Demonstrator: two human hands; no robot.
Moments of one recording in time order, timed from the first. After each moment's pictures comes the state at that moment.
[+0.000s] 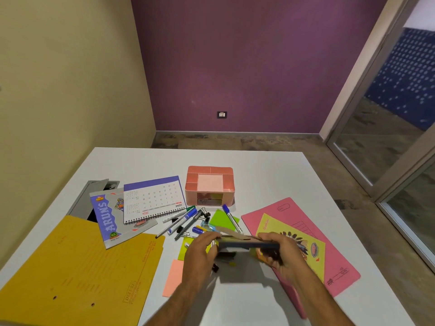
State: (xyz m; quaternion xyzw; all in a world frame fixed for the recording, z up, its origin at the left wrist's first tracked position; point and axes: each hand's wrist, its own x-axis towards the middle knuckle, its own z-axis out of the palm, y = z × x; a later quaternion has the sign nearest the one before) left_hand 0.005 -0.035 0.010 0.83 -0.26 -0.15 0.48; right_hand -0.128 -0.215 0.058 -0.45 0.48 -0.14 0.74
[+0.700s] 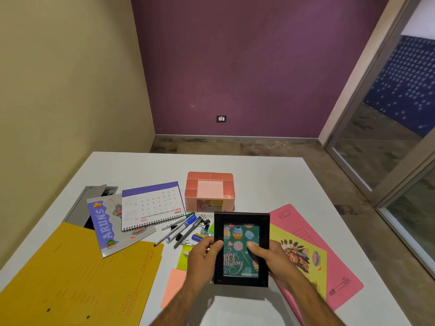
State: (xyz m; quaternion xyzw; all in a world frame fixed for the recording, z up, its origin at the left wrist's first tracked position) left_hand 0.013 -0.051 0.015 0.73 -0.16 -0.28 0.60; right_hand -0.114 -0.210 0.051 -0.61 0.33 -0.06 0.72
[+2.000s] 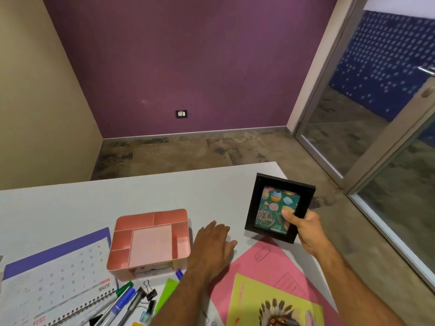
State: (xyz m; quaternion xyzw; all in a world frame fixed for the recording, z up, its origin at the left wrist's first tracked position) left_hand 0.114 -0.323 -0.027 0.82 -0.52 -0.11 0.21; right_hand -0.067 -0.527 0.021 -0.55 0.41 -0.31 0.66
